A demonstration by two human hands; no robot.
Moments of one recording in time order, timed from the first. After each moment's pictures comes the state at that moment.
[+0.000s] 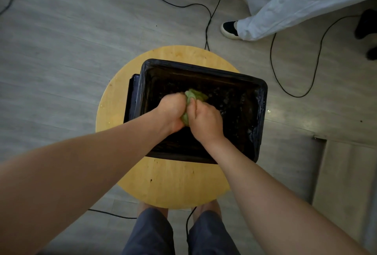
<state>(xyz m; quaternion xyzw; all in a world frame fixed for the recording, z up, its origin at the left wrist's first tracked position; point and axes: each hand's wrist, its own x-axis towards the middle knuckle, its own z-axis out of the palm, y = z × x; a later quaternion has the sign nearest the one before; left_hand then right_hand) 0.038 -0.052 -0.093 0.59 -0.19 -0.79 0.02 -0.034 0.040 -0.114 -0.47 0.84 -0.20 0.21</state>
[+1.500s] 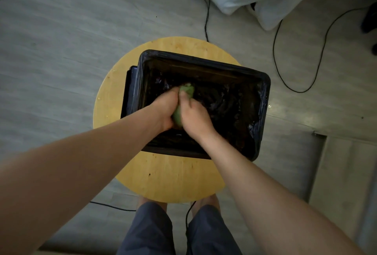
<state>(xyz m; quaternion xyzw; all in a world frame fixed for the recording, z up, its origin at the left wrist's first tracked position) 0.048 -0.054 -0.099 0.62 -0.18 -0.77 -0.05 -0.017 0.026 -0.100 -0.23 0.82 -0.21 0.47</state>
